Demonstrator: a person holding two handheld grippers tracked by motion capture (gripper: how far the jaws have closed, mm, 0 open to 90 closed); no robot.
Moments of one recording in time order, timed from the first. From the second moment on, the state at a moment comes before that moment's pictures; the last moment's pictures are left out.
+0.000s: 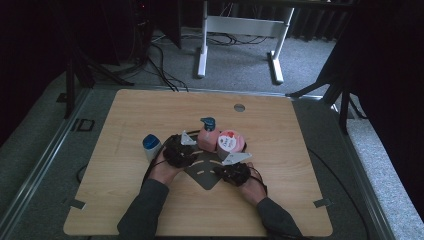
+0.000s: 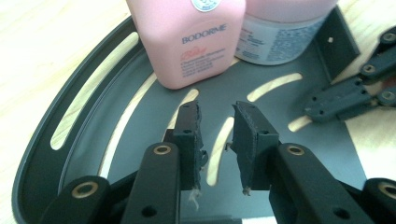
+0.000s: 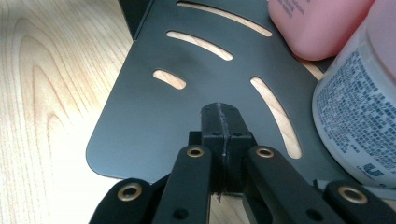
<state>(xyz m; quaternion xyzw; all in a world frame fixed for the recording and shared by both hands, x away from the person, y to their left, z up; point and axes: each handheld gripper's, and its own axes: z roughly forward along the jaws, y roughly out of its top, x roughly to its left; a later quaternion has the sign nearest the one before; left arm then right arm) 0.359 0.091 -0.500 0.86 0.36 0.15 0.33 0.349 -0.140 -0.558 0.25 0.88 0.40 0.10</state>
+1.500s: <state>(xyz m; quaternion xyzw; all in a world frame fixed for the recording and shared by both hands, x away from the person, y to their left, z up) 0.300 0.150 -0.492 0.87 0.37 0.13 0.31 0.332 -0.182 -0.545 0.25 0.88 0.38 0.10</state>
